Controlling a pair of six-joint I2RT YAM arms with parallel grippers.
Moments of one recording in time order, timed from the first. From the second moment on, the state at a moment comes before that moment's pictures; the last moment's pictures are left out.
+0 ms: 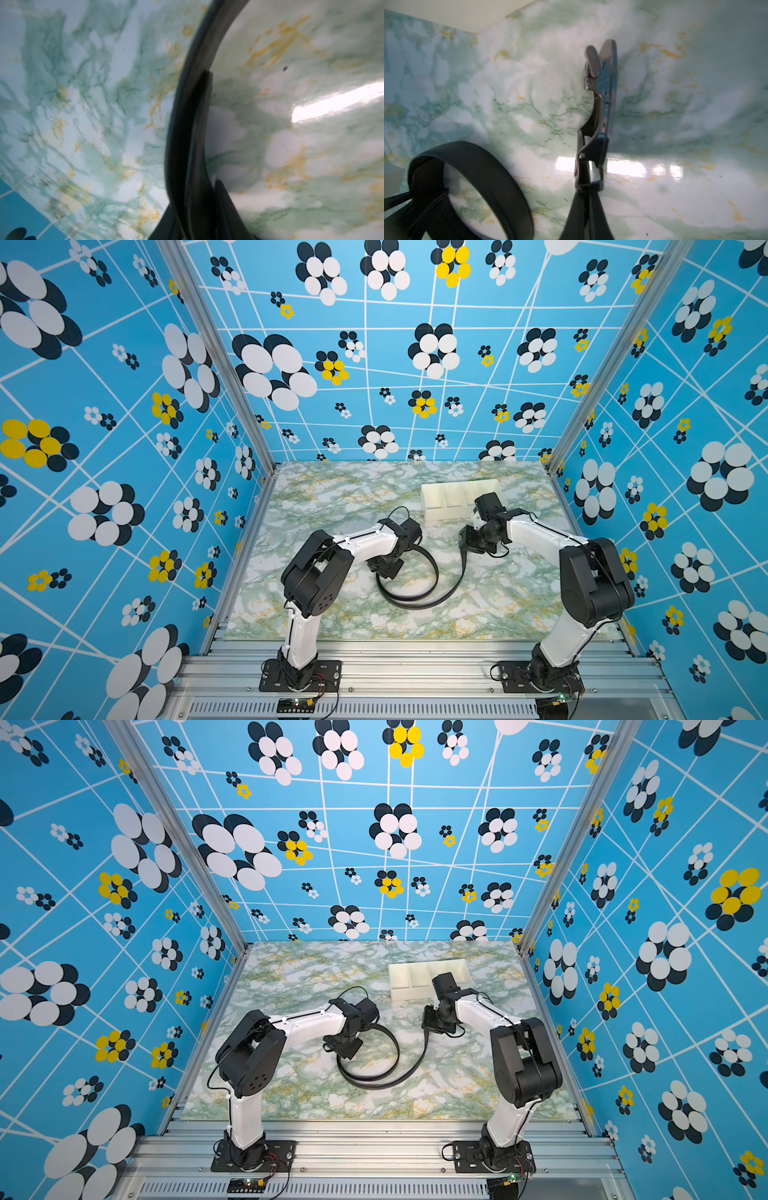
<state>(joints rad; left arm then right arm) -0.74 1.99 1.34 -0.95 -0.28 -0.16 0.32 1.78 1.17 -0.62 -0.20 0.44</state>
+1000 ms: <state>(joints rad) -0.72 2.13 1.57 -0.84 -0.20 -0.01 0.44 1.73 1.04 -0.38 -0.45 0.43</state>
